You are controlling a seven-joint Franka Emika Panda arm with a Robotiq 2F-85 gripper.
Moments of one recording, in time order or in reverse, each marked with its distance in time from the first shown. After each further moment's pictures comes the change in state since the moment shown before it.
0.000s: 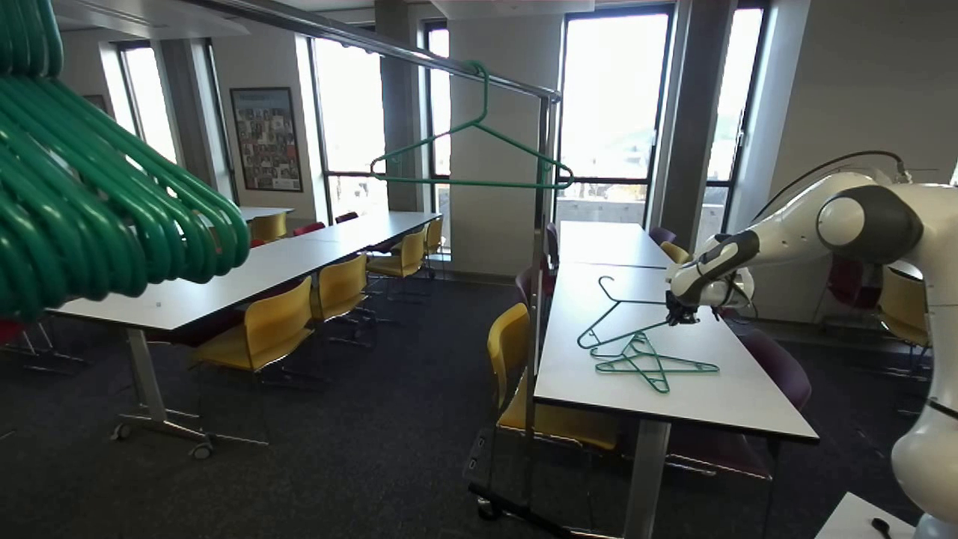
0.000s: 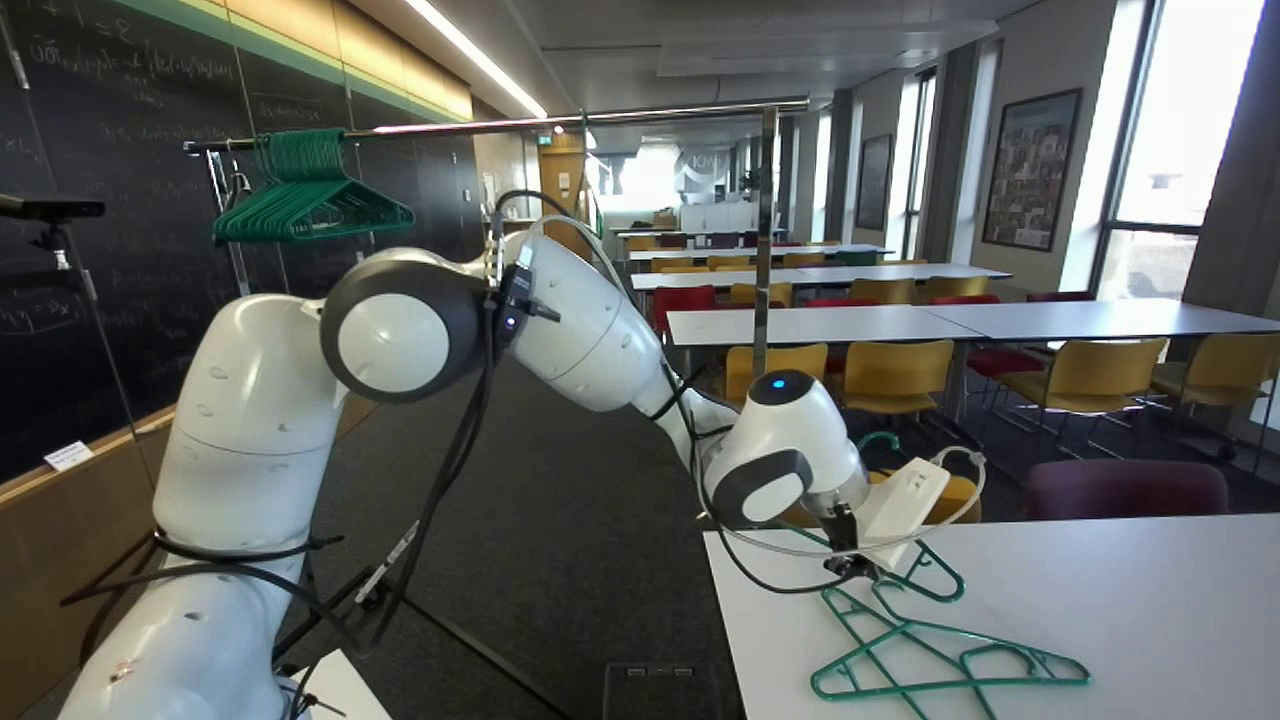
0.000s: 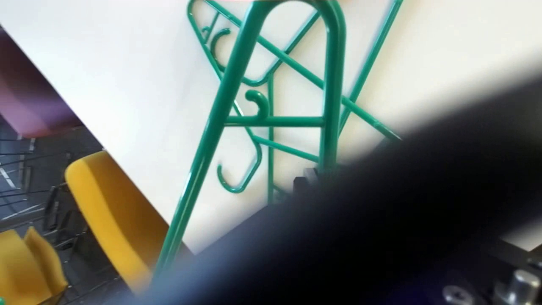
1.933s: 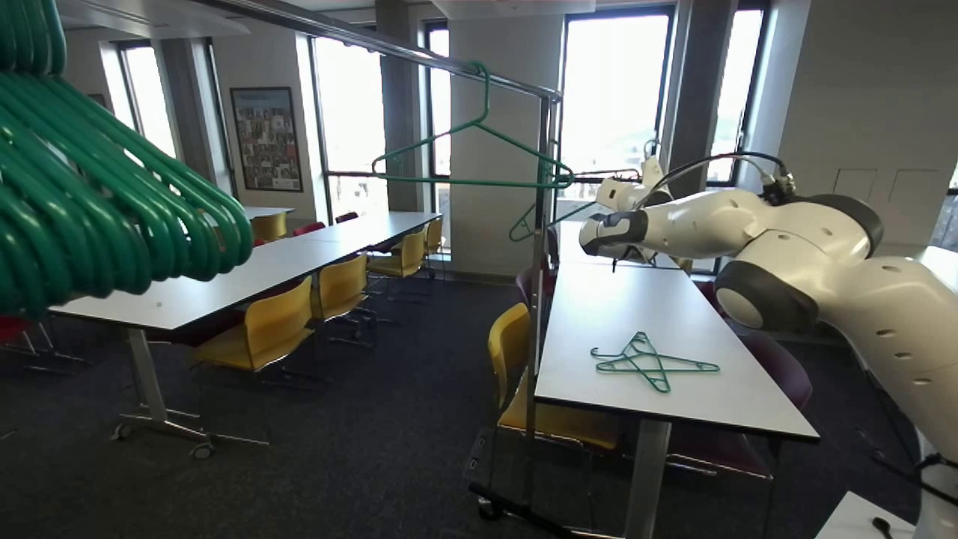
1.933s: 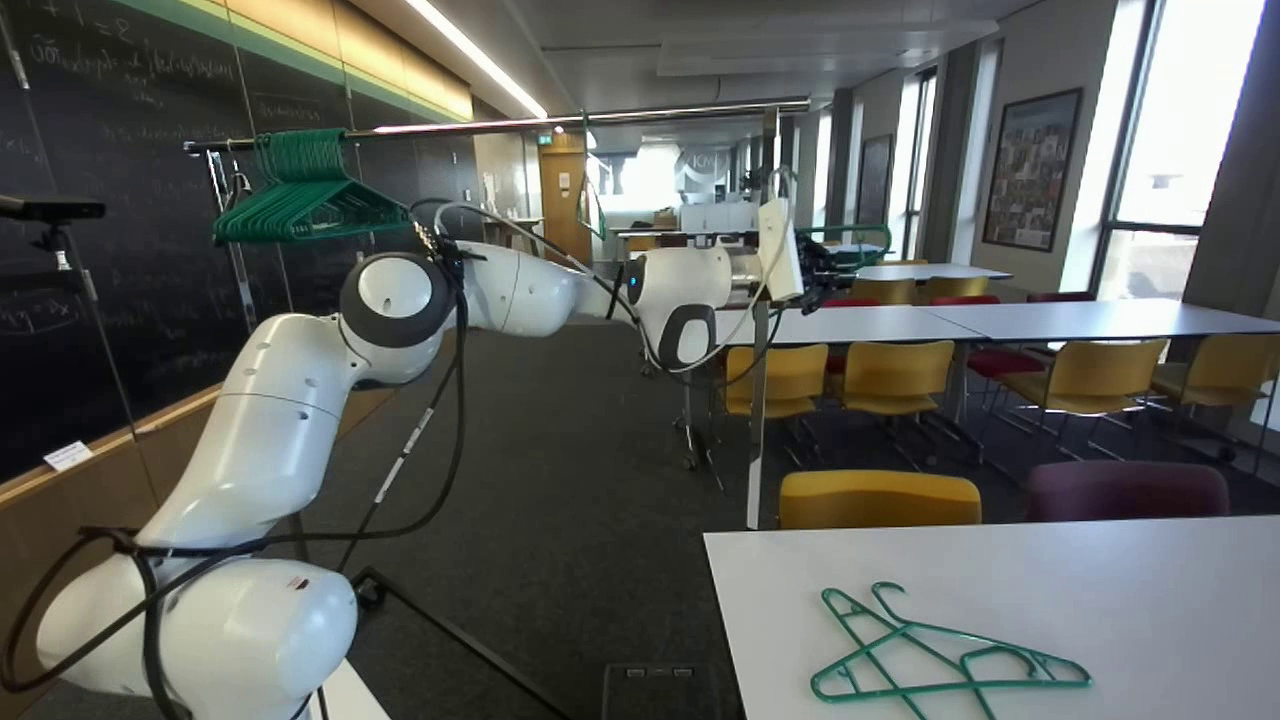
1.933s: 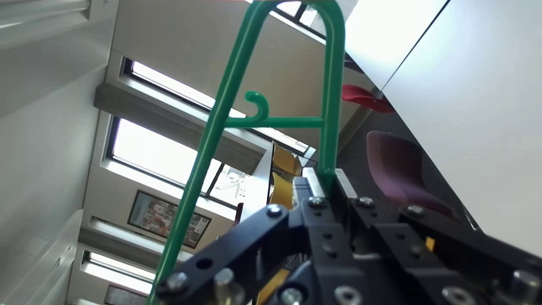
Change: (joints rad) arm 1.175 0.328 -1.086 0.418 0.749 0.519 -0.260
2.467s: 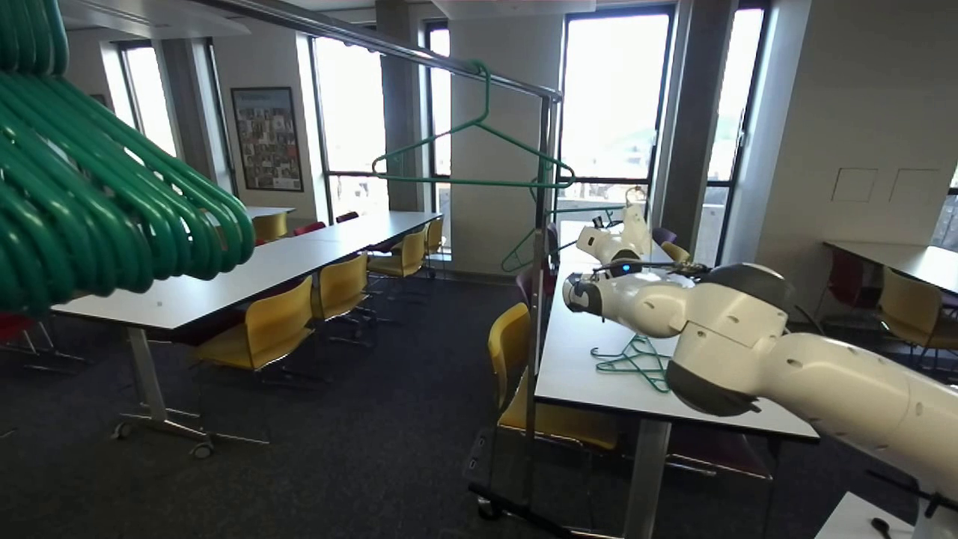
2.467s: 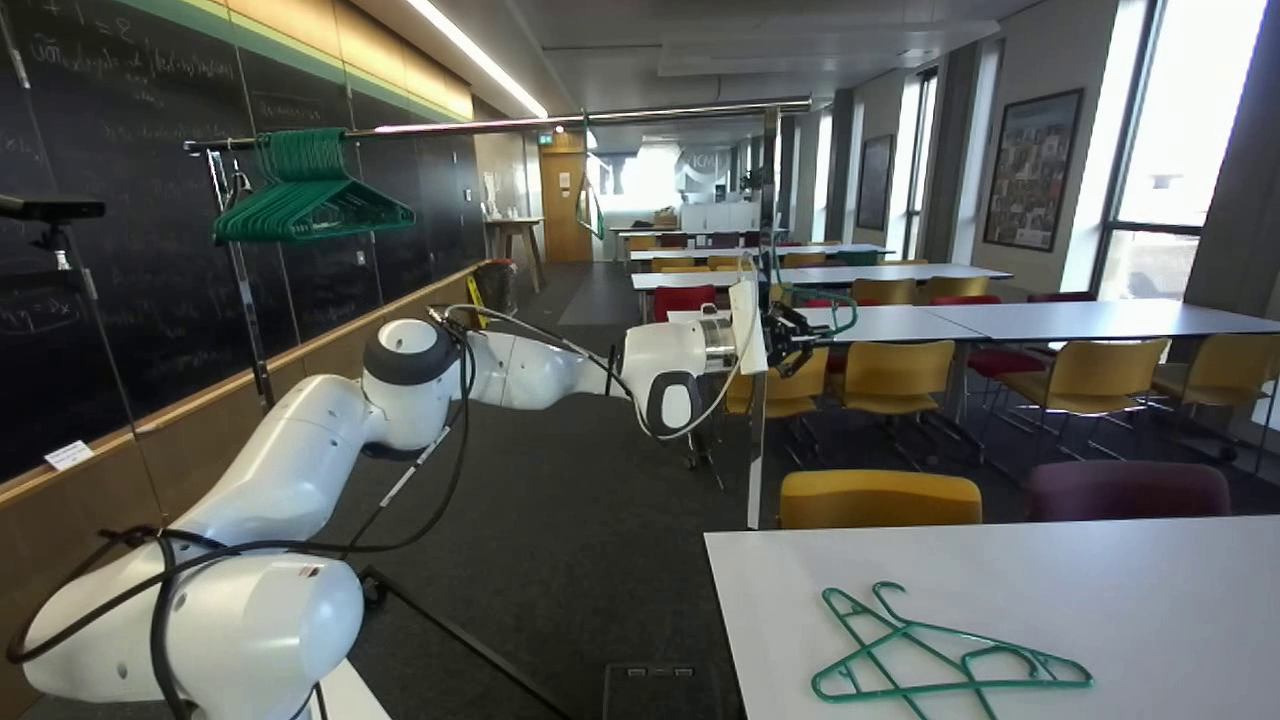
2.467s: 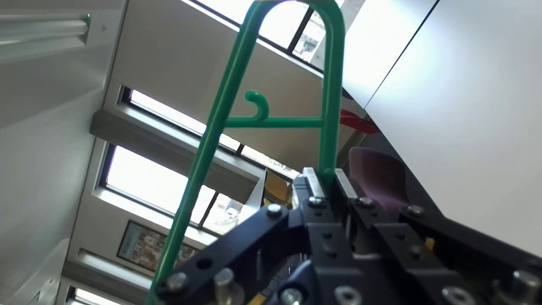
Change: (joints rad) arm 0.143 0.446 -0.230 -0.048 0.269 0.000 0.233
